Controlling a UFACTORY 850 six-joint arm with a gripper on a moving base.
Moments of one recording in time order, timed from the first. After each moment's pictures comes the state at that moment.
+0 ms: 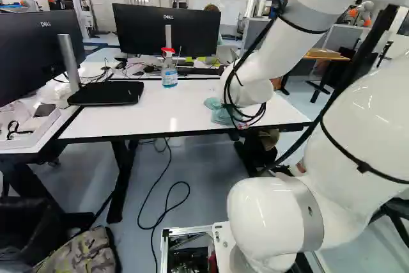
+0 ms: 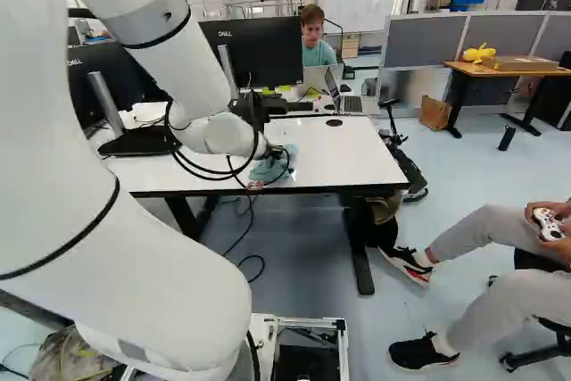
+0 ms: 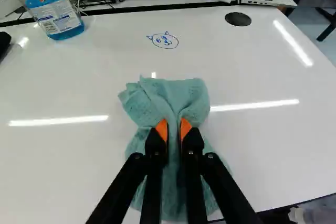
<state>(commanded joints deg) -3.9 5.6 -24.2 0.0 20.1 0.0</state>
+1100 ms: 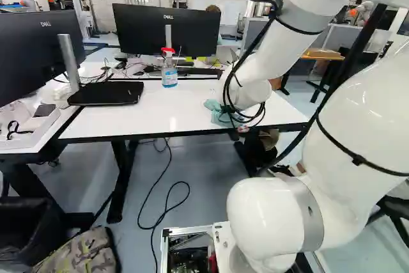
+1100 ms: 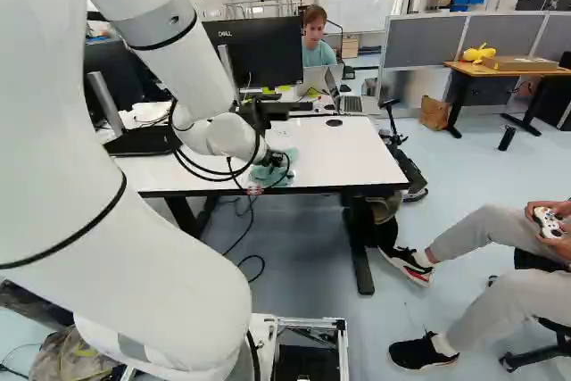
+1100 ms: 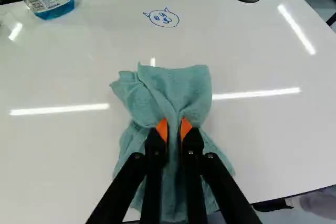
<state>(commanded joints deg) -3.9 4.4 -24.5 0.0 16.4 0.0</state>
